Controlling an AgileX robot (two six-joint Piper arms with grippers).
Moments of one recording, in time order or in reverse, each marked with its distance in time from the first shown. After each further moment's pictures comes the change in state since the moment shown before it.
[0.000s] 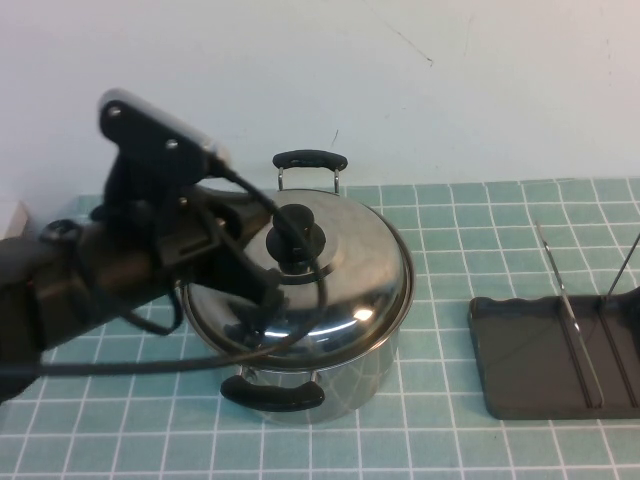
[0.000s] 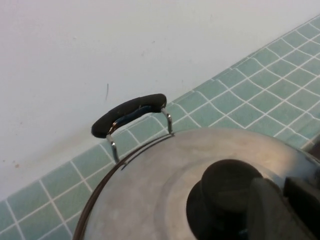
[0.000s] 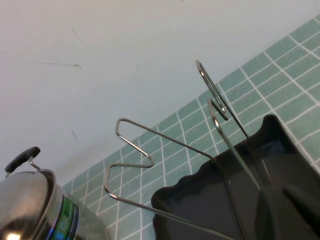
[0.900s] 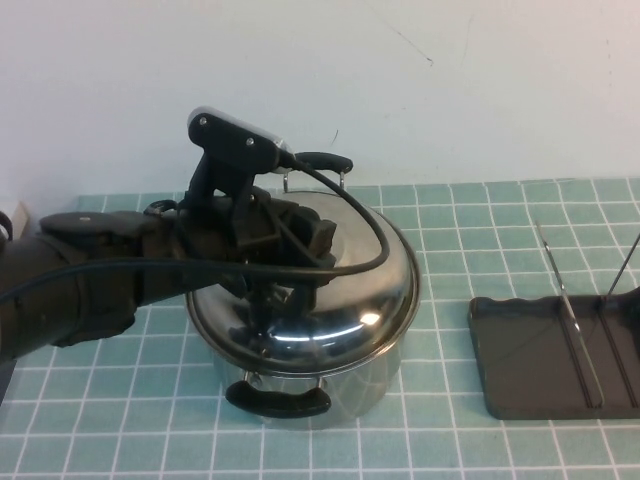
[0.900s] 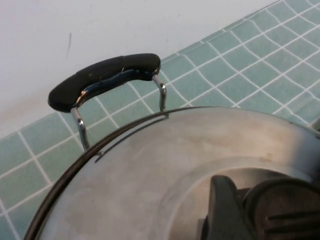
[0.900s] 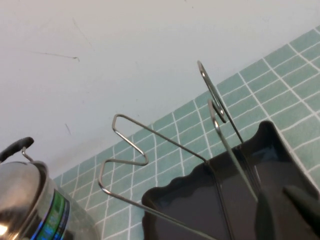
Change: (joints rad) right arm 0.000 0.000 0.000 -0.002 -0.004 -0.082; left arm -0.016 0.280 -0.147 -0.008 0.057 -0.084
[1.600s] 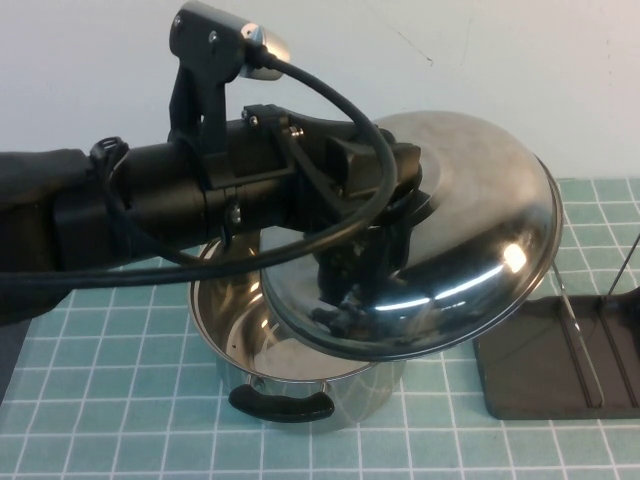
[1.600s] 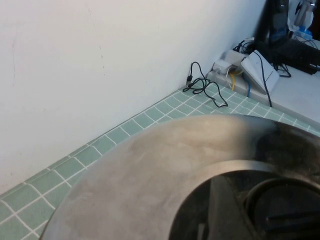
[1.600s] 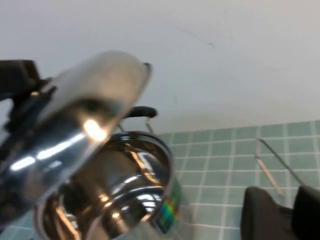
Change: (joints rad) right arm 0.000 0.425 -0.457 0.682 0.257 -0.910; left arm 0.000 -0.202 -0.069 0.037 0.356 -0.201
